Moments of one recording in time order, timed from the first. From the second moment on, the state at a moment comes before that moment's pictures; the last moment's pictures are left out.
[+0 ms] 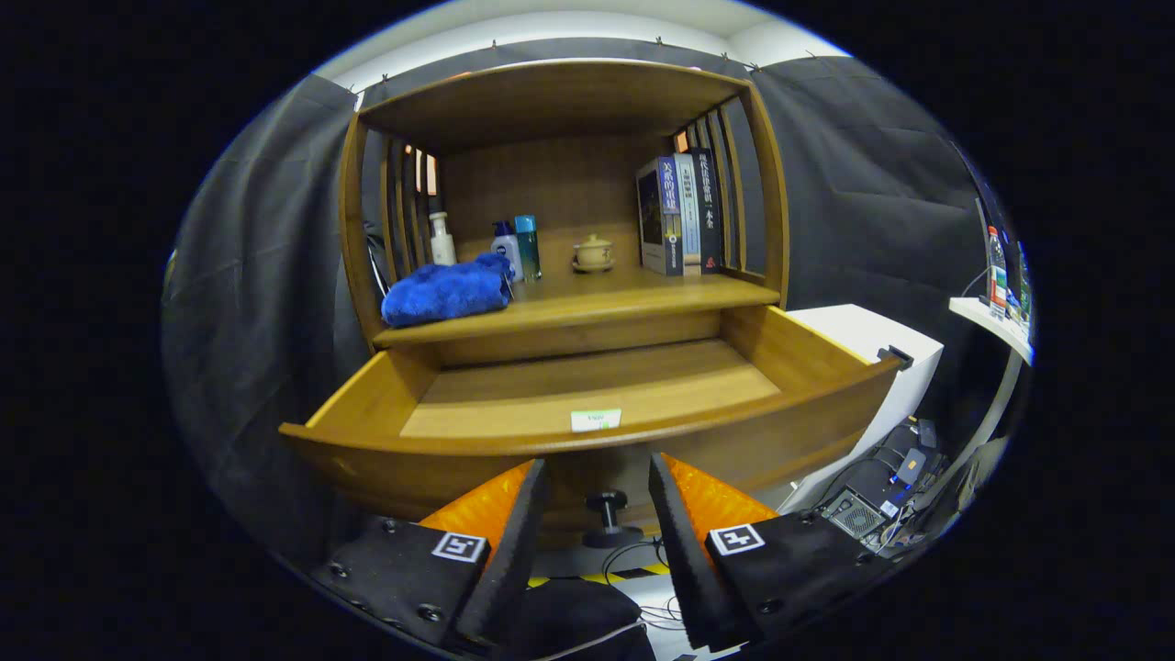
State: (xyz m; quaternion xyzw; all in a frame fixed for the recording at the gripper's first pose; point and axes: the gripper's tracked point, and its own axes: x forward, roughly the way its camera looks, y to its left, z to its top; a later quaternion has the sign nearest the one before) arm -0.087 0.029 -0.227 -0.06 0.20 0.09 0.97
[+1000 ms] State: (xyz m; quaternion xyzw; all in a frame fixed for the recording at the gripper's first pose) arm 0.034 0.081 -0.219 -0.09 0.33 0.10 0.94
